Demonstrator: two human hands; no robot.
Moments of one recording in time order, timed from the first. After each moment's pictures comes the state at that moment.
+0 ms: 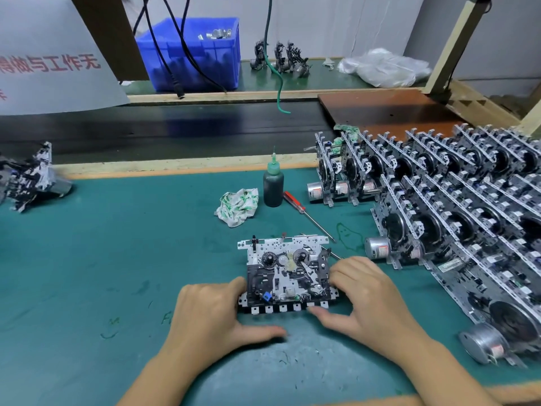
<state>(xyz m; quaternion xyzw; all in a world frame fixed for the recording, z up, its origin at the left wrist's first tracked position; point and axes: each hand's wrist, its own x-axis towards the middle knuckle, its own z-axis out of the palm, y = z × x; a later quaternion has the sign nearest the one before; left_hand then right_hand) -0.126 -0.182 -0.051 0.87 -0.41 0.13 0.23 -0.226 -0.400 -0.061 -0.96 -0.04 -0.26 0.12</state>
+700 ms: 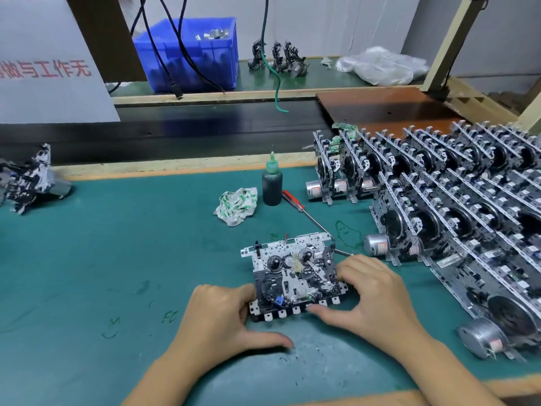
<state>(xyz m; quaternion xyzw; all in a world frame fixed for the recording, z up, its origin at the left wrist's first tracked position) -0.130 -0.184 -0.050 0.86 -0.44 0.03 0.26 -0.232 -0.398 -0.058 -0.95 0.03 -0.25 0.16</state>
